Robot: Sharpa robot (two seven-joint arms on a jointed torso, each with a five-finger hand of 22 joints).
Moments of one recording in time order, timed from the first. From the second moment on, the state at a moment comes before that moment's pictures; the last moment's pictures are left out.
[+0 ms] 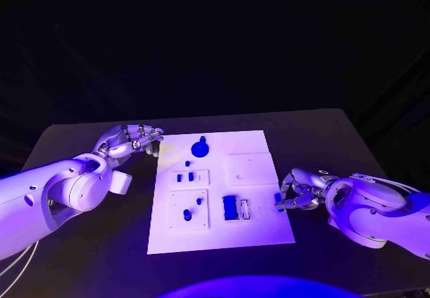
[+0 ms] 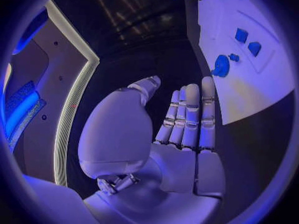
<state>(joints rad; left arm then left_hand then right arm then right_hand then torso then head) 1.14 -0.90 -0.03 1.47 -0.20 -0.19 0.34 1.33 -0.24 0.43 0.19 0.21 0.83 0.20 0.27 0.34 0.85 0.14 0.55 0.24 0.94 0.08 1.21 0.47 0.17 0.87 0.18 0.81 0.71 1.11 -1.25 -0.21 1.94 -1.46 -0.33 -0.47 1.27 -0.14 0.03 0.30 0.07 1.04 0.07 0.38 0.44 1.46 0.00 1.55 1.31 1.47 -0.06 1.57 1.31 0.08 1.46 0.04 1.07 1.31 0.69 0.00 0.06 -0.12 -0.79</state>
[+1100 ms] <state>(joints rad) 1.14 -0.91 -0.03 1.47 -0.20 -0.19 0.33 1.36 -0.22 0.42 0.19 0.21 0.83 0.20 0.28 0.34 0.84 0.14 0.56 0.24 0.94 0.08 1.21 0.47 0.17 0.88 0.18 0.80 0.70 1.08 -1.19 -0.20 1.94 -1.60 -0.35 -0.51 1.46 -0.15 0.25 0.29 0.16 1.06 0.05 0.37 0.43 1.46 -0.02 1.55 1.31 1.46 -0.08 1.57 1.31 0.08 1.47 0.03 1.08 1.31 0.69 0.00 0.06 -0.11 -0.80</state>
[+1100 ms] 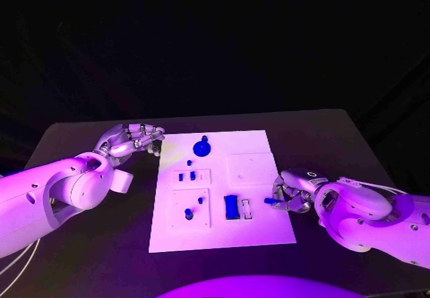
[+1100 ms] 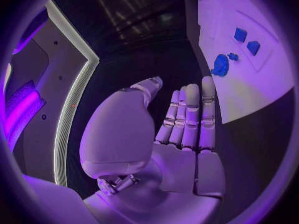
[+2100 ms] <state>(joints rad) 1.14 -0.91 -0.03 1.50 -0.21 -0.19 0.32 1.41 -0.21 0.44 0.18 0.21 0.83 0.20 0.28 0.34 0.84 0.14 0.56 0.23 0.93 0.08 1.21 0.47 0.17 0.89 0.17 0.80 0.70 1.08 -1.09 -0.21 1.97 -1.21 -0.48 -0.52 1.15 -0.13 0.27 0.29 0.25 1.07 0.05 0.39 0.46 1.47 -0.02 1.57 1.31 1.47 -0.08 1.57 1.31 0.08 1.47 0.03 1.11 1.31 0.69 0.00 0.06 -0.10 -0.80</state>
